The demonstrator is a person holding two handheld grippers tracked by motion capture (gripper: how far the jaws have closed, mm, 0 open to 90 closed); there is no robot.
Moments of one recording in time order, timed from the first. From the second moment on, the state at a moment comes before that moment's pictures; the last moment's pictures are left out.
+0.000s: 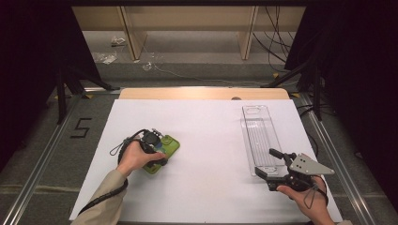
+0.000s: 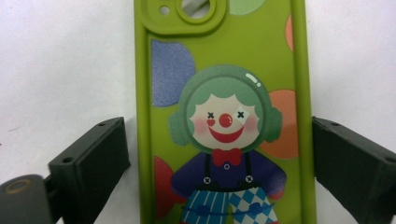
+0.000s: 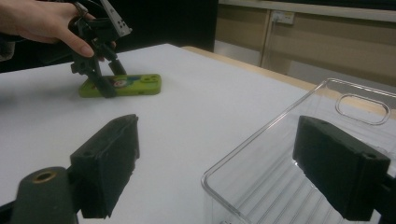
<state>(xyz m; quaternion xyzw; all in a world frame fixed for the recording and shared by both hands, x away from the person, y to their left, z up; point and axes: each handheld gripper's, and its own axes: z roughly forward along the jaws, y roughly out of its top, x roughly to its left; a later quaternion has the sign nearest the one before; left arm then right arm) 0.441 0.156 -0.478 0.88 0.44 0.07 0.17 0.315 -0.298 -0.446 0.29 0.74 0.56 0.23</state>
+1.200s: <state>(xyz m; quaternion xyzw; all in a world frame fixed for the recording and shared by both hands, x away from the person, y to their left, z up) 0.437 0.154 -0.474 0.87 0.44 0.08 0.18 0.315 -0.298 -0.445 0.28 0.74 0.56 0.23</state>
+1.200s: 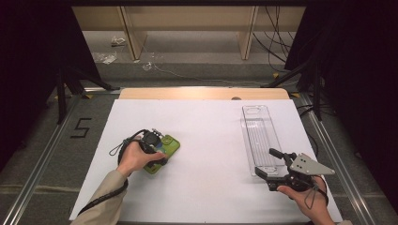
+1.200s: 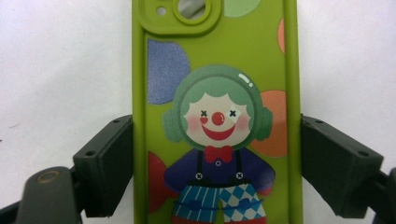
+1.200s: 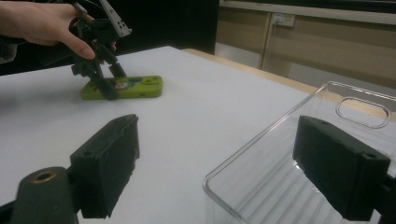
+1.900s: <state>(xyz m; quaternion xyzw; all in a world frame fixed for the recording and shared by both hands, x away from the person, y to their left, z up) 0.422 0.146 -0.448 0.86 0.43 0.11 0.24 0.315 -0.296 -0.442 0.28 0.74 0.57 0.23</state>
